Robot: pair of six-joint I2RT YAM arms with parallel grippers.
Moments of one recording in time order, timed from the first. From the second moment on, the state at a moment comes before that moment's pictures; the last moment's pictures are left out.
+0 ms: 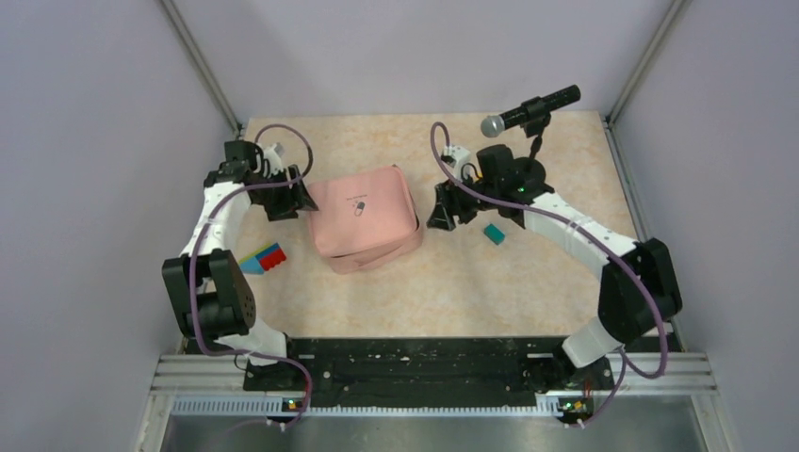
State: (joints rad) left arm 0.16 1.57 1.27 -0.77 0.47 -0.13; right arm 0.50 1.50 1.13 -0.32 -0.55 0.05
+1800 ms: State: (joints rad) left arm 0.15 1.36 1.08 -0.90 0.53 -0.17; right arm 0.45 1.43 1.04 -0.25 -0.53 0.12
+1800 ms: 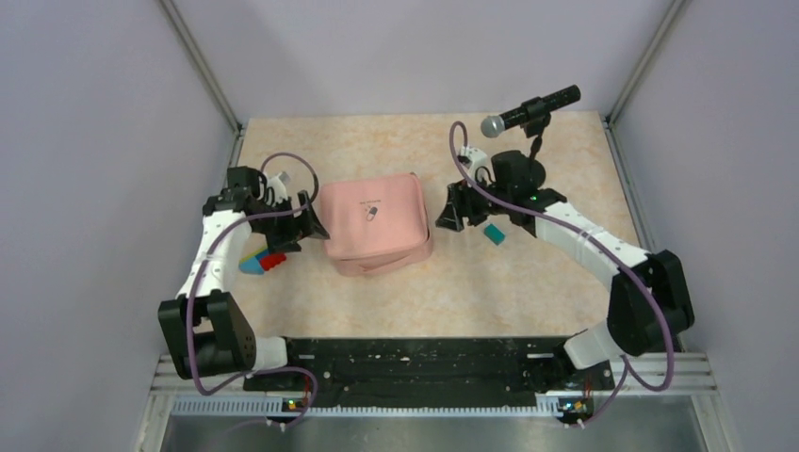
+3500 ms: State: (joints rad) left arm 0.01 1.50 1.08 -0.76 0.55 -0.21; right arm 0.50 1.76 1.15 -0.18 -0.45 0.21
